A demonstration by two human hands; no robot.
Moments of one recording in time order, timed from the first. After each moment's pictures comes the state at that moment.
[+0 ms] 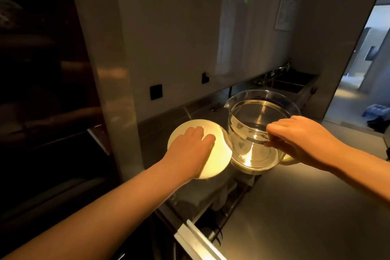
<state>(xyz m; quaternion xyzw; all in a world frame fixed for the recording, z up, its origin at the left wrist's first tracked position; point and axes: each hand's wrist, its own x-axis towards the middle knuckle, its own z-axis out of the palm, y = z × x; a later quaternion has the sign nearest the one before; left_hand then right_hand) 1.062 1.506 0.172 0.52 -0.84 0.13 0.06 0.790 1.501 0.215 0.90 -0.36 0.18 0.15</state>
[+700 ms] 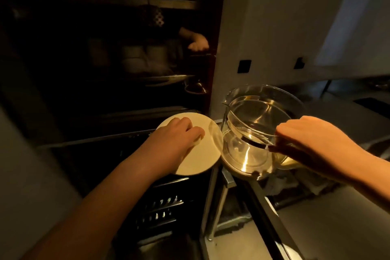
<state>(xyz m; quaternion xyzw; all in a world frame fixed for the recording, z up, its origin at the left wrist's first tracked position) 1.174 1.737 0.163 0.71 -0.70 0.06 0.07 0.921 1.604 0.212 0.96 -0.14 0.12 0.19</state>
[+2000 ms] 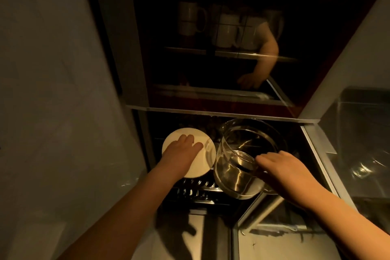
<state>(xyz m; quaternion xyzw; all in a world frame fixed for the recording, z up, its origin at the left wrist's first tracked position) 1.305 1.796 0.012 0.85 -0.53 -0.02 -0.02 1.090 1.630 0.055 0.99 -0.02 0.14 0.00</state>
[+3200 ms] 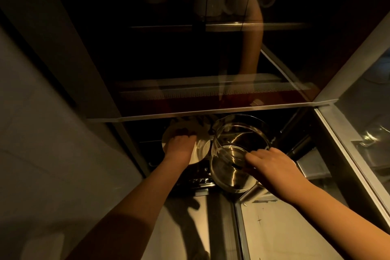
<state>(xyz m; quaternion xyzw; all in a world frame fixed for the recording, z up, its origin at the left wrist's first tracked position) 1.373 1.715 -0.060 0.87 -0.44 -0.20 0.05 1.144 1.614 -0.015 0.99 -0.10 0.12 0.00</state>
